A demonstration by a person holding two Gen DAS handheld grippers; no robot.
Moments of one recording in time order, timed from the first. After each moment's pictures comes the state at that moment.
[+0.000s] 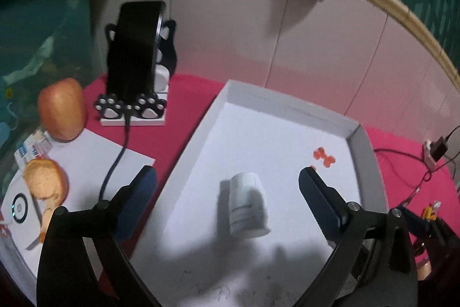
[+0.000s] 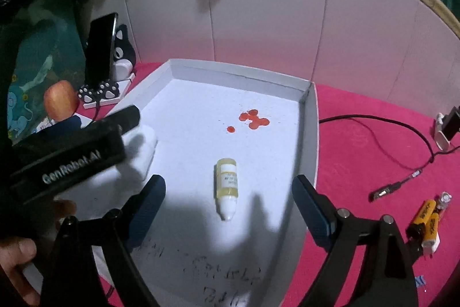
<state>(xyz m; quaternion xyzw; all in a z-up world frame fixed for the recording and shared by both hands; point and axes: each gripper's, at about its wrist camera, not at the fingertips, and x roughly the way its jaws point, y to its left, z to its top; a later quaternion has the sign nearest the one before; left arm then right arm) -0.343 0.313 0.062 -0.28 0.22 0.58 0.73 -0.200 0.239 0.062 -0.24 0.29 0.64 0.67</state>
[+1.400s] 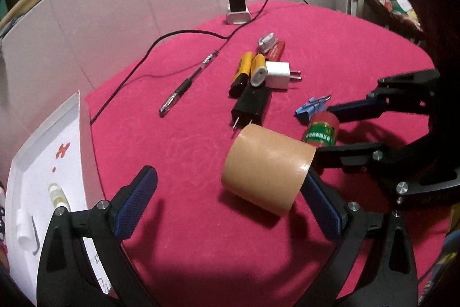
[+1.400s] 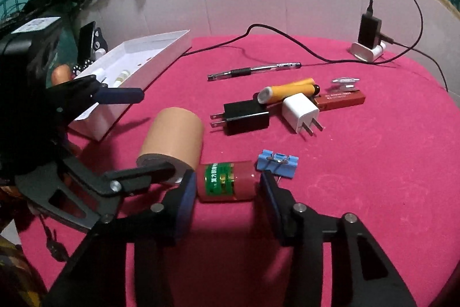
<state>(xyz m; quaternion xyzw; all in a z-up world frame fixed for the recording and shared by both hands) -0.109 0.130 0.025 -0.01 0.41 0.22 0.88 -0.023 0.055 0.010 -0.21 0.31 0.64 0.67</state>
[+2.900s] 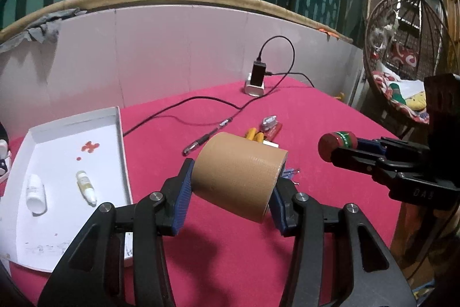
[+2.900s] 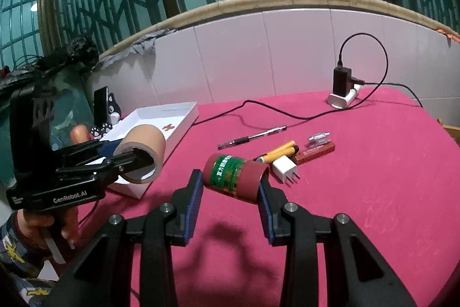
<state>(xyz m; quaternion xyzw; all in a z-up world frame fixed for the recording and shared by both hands) -0.174 0.118 0.107 -0.13 0.26 0.26 0.92 -0.026 0.004 0.088 -0.08 0.26 0.65 0.71</state>
